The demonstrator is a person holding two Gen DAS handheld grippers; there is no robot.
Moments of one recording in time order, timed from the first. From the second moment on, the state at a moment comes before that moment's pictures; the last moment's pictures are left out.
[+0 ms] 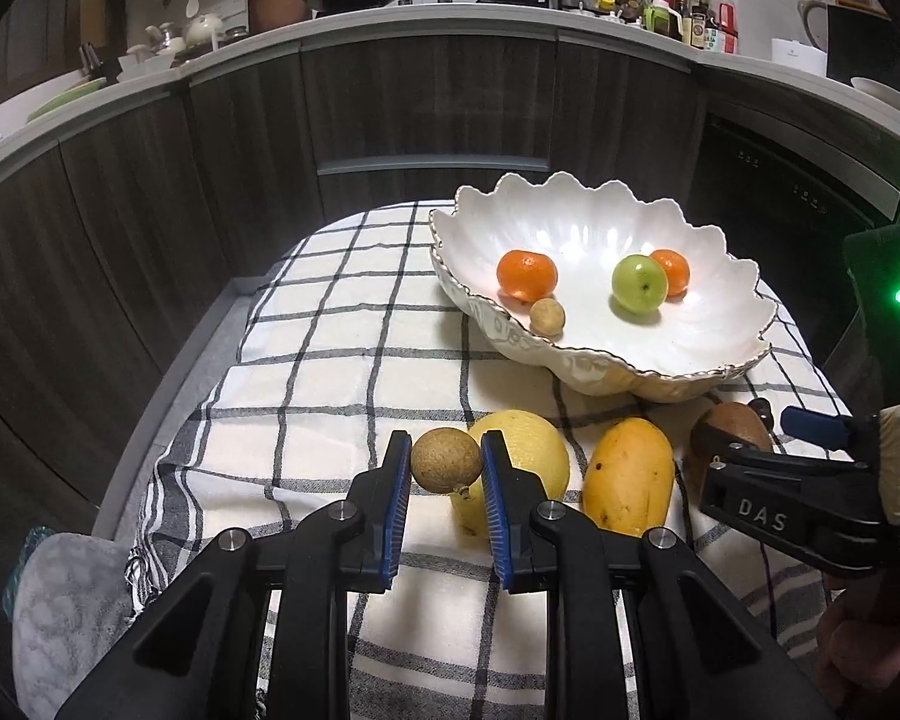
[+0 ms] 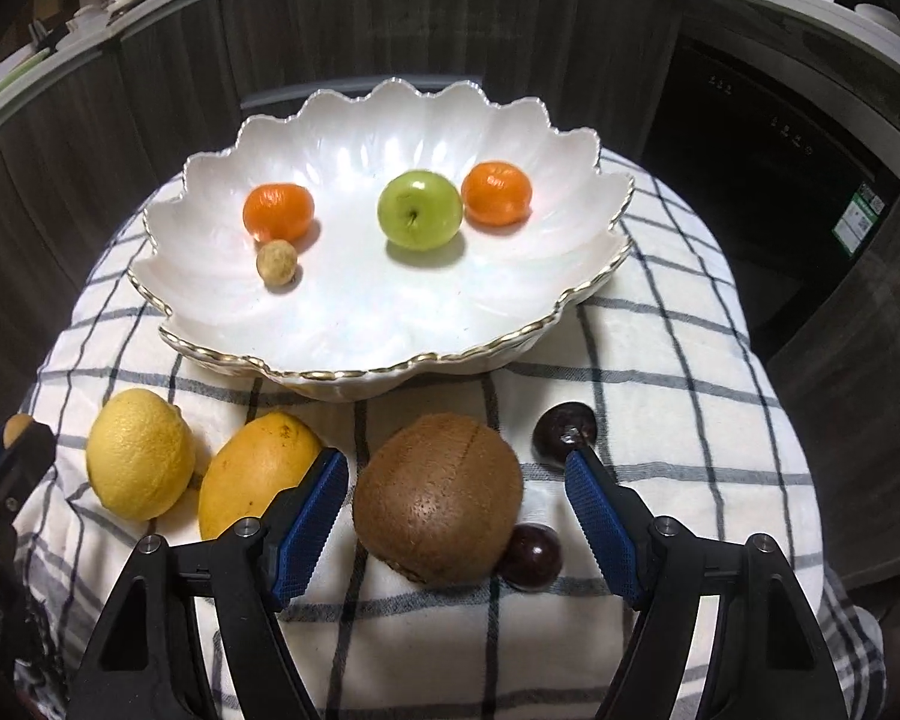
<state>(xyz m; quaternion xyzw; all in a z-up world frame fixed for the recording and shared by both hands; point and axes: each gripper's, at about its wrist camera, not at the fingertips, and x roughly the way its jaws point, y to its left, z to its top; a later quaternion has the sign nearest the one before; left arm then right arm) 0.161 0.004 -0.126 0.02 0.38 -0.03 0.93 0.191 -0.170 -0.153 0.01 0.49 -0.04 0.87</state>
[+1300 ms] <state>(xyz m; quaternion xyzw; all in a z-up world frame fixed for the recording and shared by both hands) 0.216 -0.026 -0.073 0.01 0.34 -0.09 0.94 0.215 -0.190 -0.068 0.02 0.40 -0.01 0.91</state>
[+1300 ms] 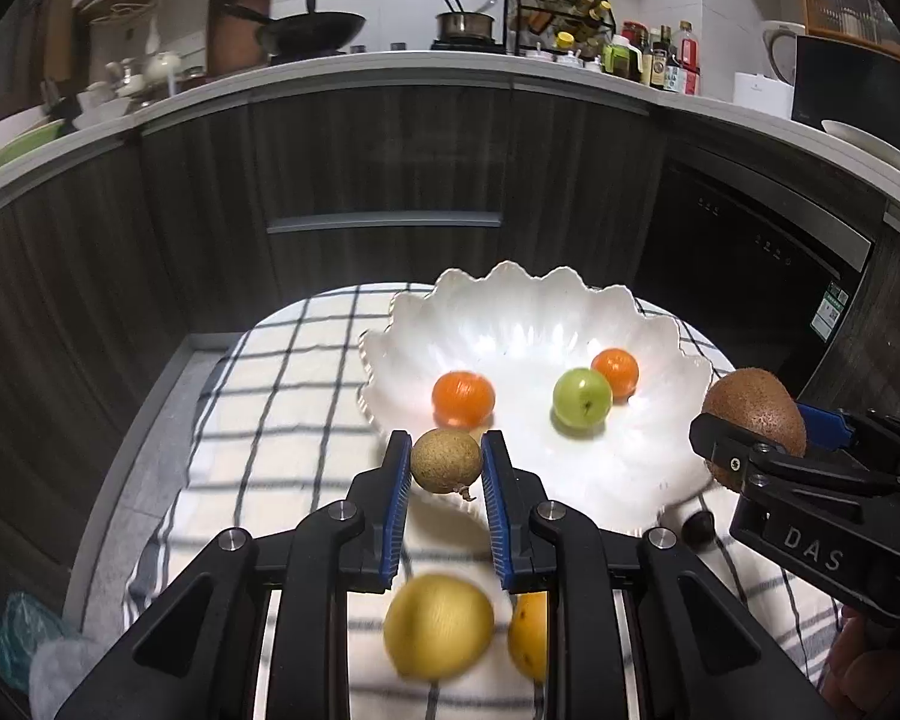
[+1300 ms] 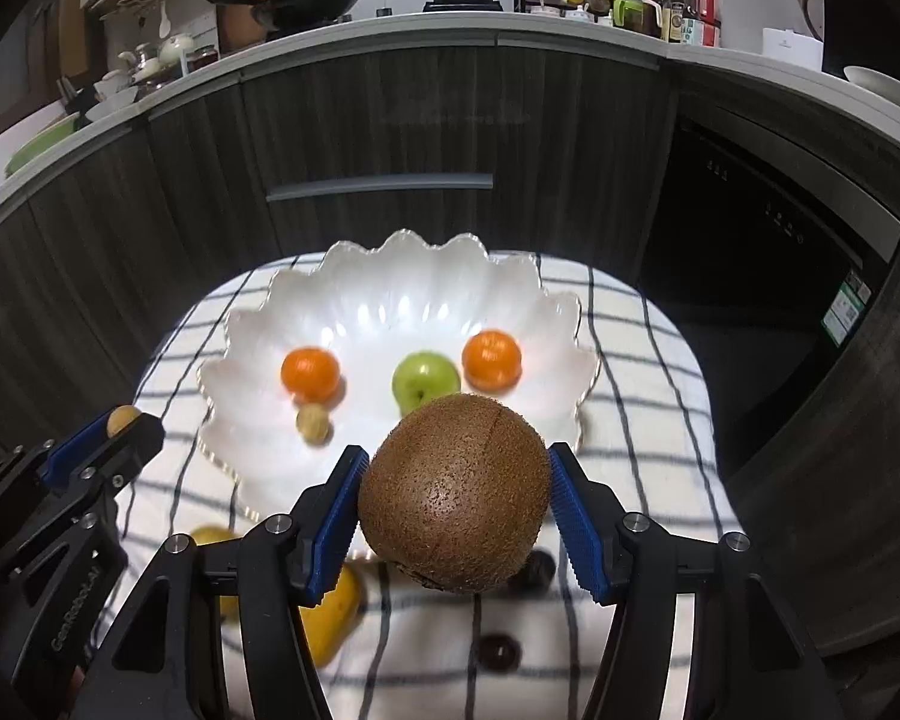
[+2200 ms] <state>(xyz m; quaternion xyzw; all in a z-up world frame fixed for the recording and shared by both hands) 0.316 -0.049 -0.122 0.02 0.42 -0.12 0.90 0.294 -0.196 -0.113 0.02 0.47 -0.02 0.88</state>
